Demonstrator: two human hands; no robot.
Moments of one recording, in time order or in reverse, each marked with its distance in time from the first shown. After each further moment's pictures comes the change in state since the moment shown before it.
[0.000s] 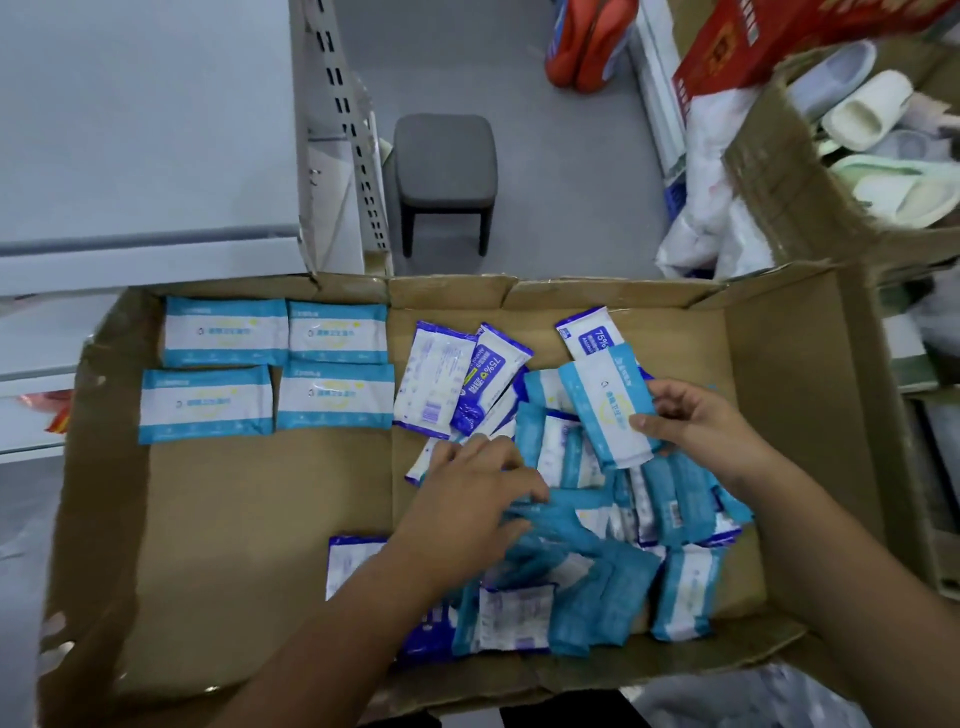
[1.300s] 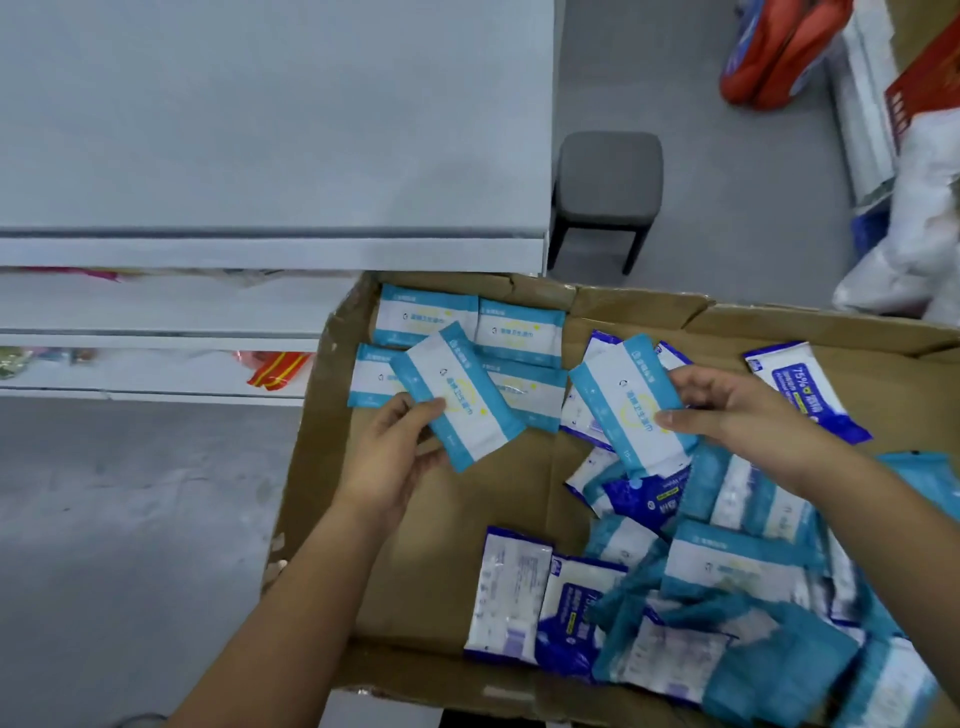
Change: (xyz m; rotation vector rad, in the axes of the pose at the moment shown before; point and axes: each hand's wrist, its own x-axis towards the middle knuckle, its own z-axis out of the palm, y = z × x) left_hand -0.105 -0.126 -0.087 -1.467 0.721 -0.889; right_hand 0.027 -0.069 0.136 -0.119 -0.337 -0.147
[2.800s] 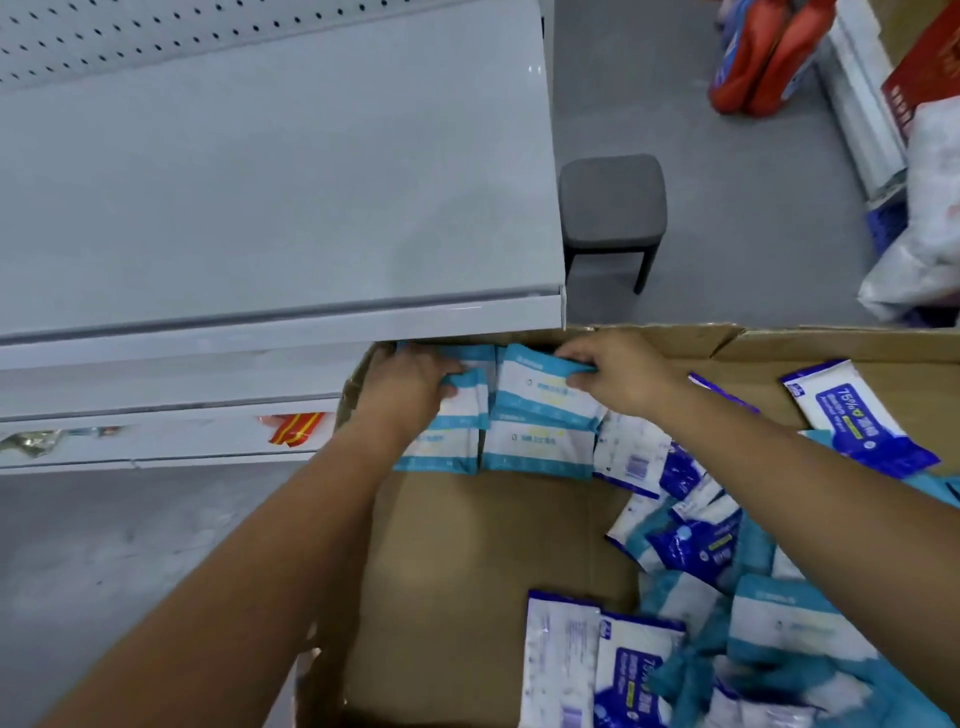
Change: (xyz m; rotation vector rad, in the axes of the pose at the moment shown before) left_hand 0.113 0.089 0.008 1.849 -0.038 0.701; right_hand 0.116 -0.062 0.071 -0.649 0.060 -0.292
